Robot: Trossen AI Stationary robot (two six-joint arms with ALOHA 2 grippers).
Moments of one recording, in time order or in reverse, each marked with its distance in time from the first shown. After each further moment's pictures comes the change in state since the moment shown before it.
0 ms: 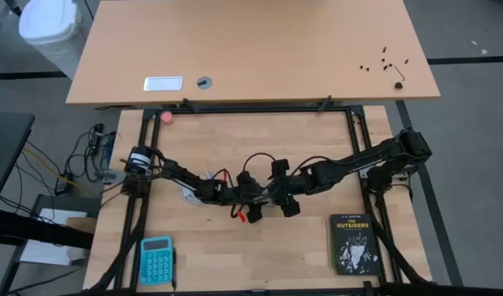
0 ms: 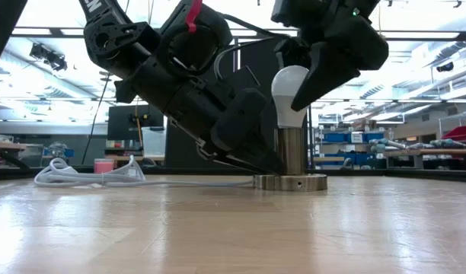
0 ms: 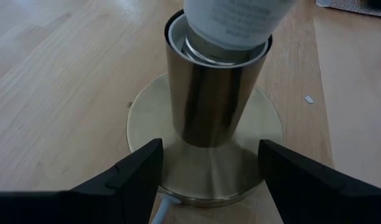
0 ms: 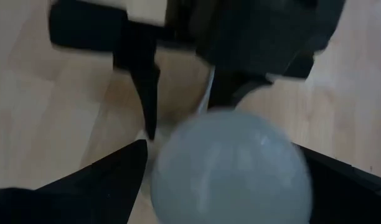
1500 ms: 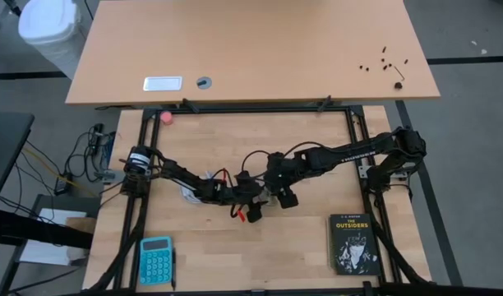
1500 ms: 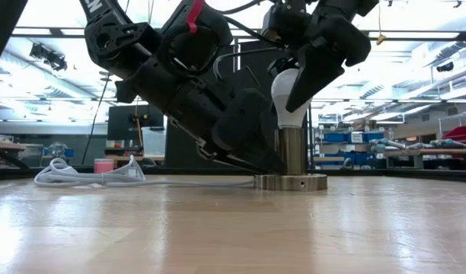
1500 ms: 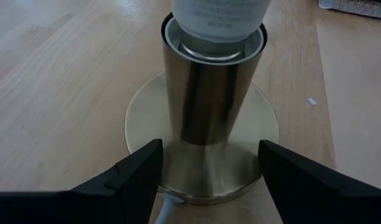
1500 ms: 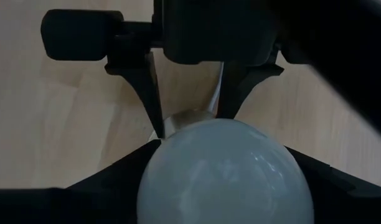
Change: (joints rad) left arm 0.000 -0.002 0.000 -0.001 0.001 -0.002; right arm -0.141 0.030 0.057 -0.065 -0.266 0.003
